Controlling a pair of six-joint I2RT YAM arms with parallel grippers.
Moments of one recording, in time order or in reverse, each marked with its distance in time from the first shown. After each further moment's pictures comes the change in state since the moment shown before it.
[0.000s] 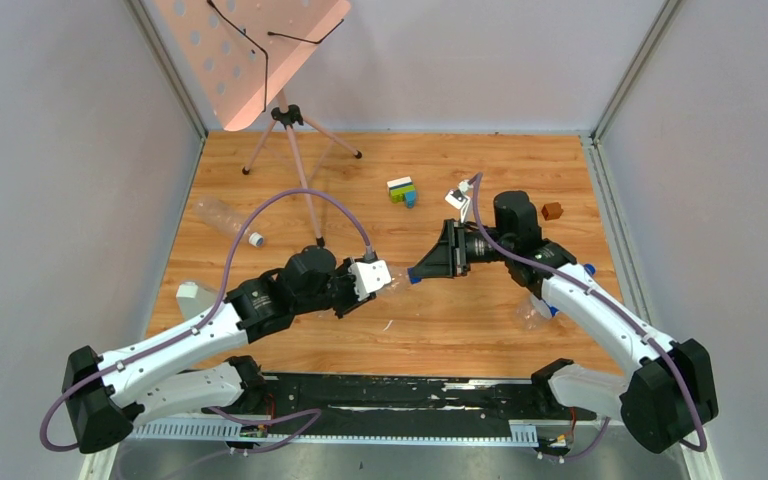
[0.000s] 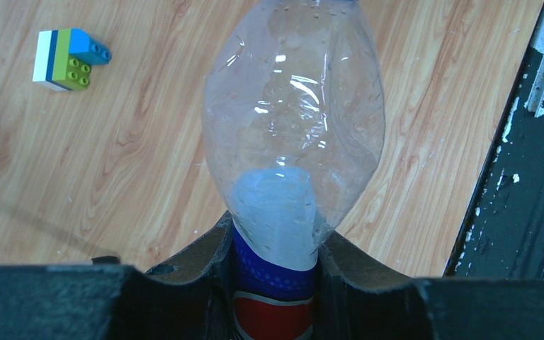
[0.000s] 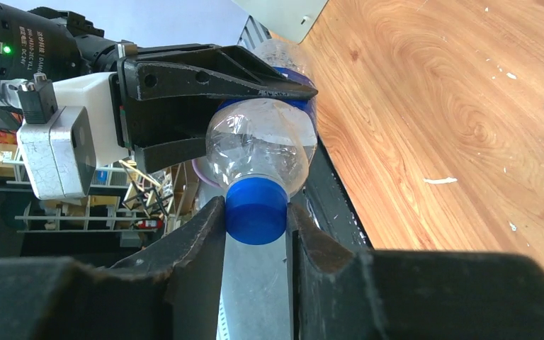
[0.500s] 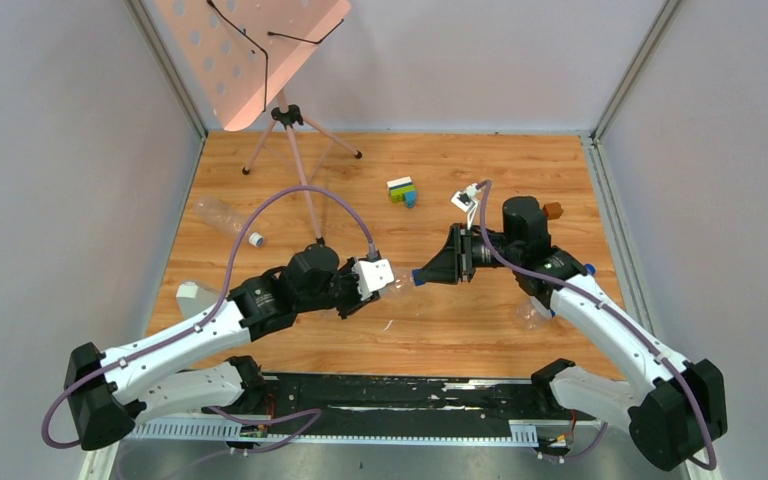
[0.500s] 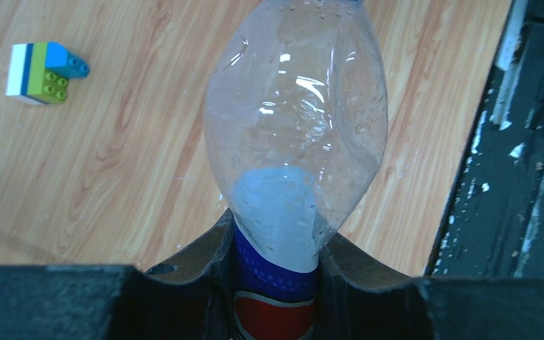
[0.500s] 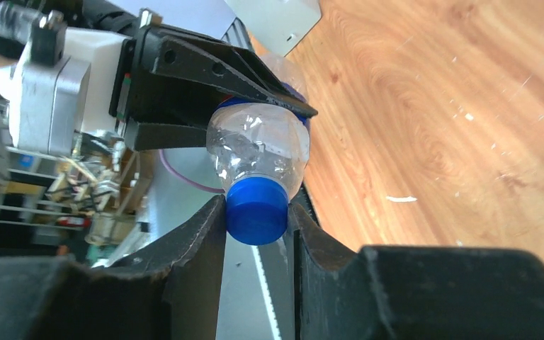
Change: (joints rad) left arm 0.002 0.025 0.019 0.006 0.037 -0.029; right arm 0.015 -0.089 -0.025 -0.007 0.029 -0.132
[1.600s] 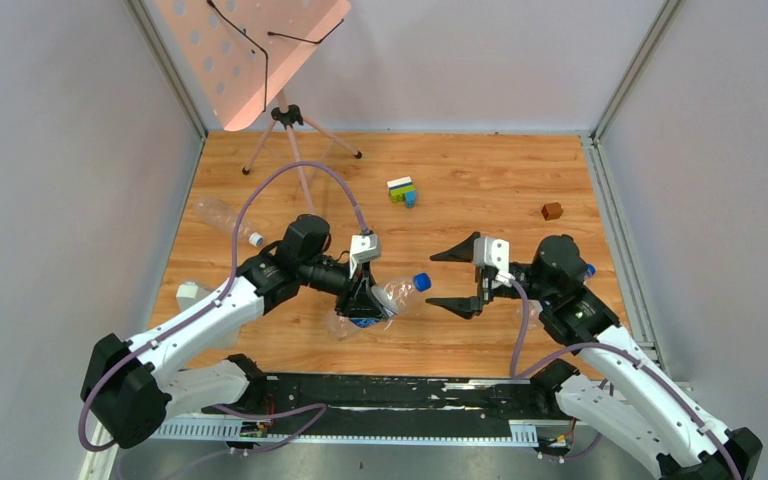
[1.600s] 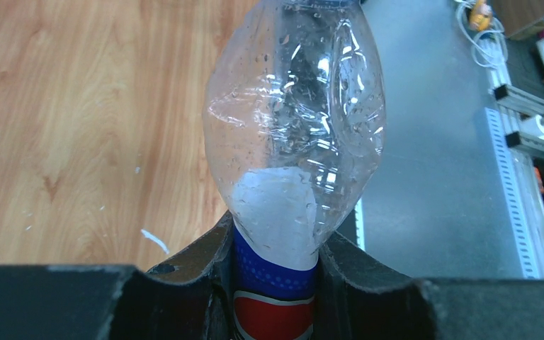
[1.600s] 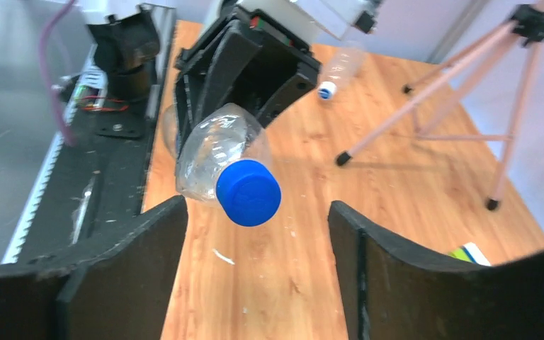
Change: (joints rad) left arm 0.269 0.141 0.014 0.067 0.843 -0.244; right arm 0.104 -0.336 -0.127 0.101 0.032 -0.890
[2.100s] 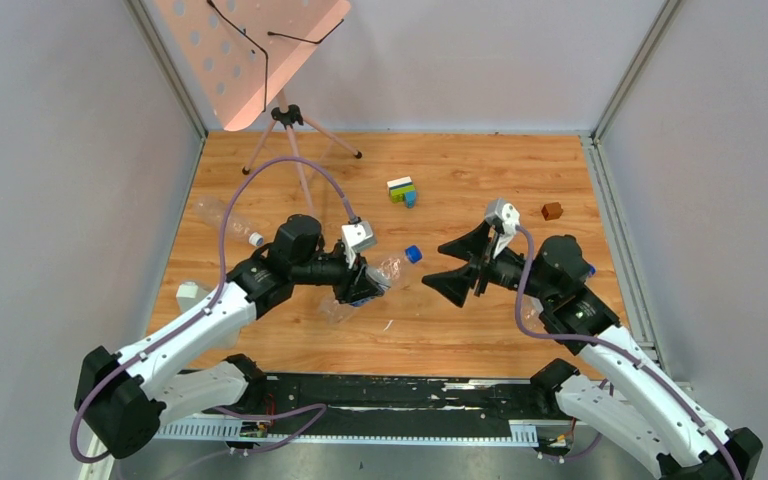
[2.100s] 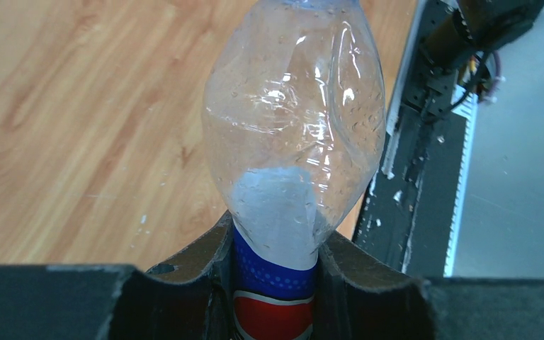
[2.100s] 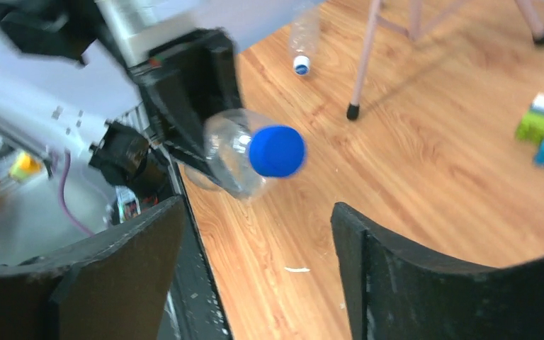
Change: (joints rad) left arm 0.011 -0.066 -0.004 0.022 -0.361 -0.023; right arm -0.006 -0.013 -0.009 0.051 0.327 0.593
